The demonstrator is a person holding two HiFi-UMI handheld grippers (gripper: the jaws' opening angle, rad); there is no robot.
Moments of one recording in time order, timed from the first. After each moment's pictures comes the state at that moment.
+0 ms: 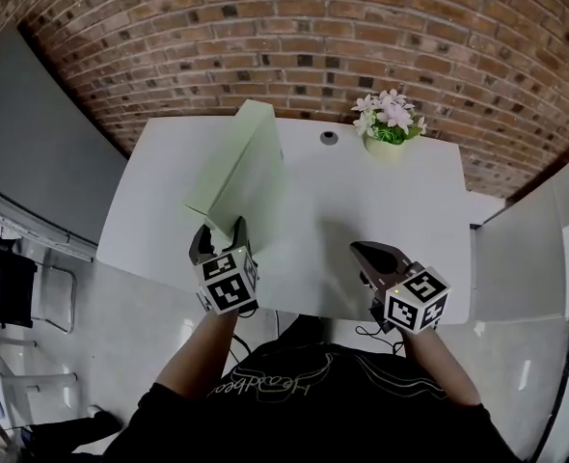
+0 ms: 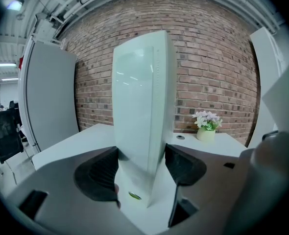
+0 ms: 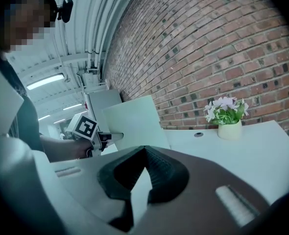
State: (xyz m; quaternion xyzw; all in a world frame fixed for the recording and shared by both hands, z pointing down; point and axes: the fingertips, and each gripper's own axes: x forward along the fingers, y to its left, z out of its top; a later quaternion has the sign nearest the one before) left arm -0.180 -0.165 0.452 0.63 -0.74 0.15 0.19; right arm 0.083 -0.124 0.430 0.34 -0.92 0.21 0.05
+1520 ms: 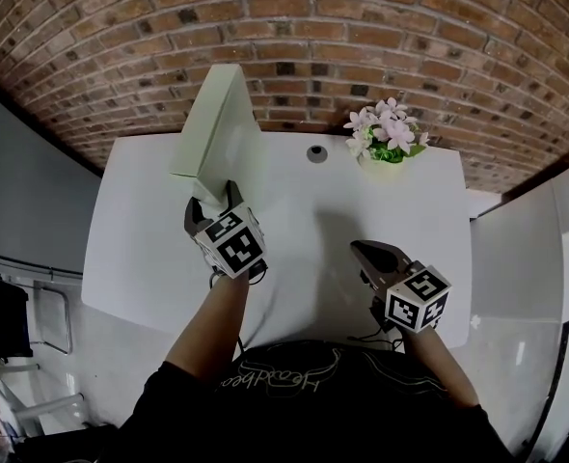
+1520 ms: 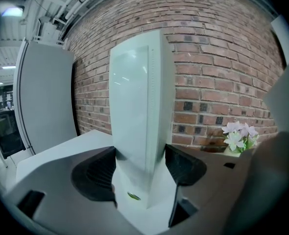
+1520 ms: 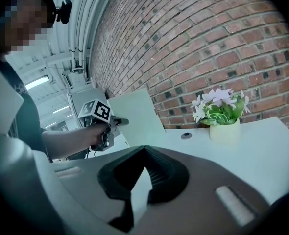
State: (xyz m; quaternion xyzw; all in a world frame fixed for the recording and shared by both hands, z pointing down) left arm -0.174 -0.347 0.453 0.58 -0.78 0.14 0.19; right arm 0.097 -0.235 0.460 0.37 -0.89 0.25 0.06
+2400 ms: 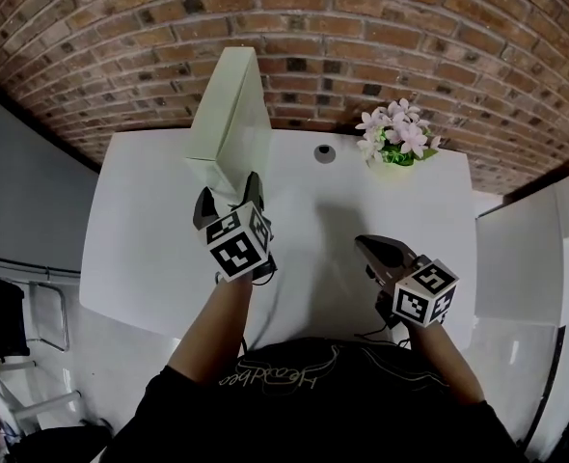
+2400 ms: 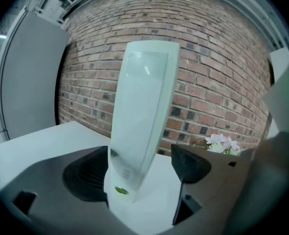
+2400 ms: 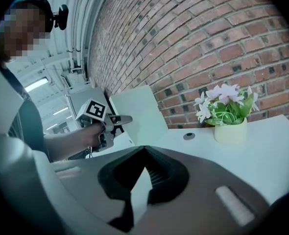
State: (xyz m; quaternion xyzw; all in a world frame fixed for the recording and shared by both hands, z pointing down) left arm -0.154 -0.373 0.456 0.65 -0.72 0.09 0.24; right arm 0.085 -0.260 0.464 0.36 -0.89 0.26 0.07
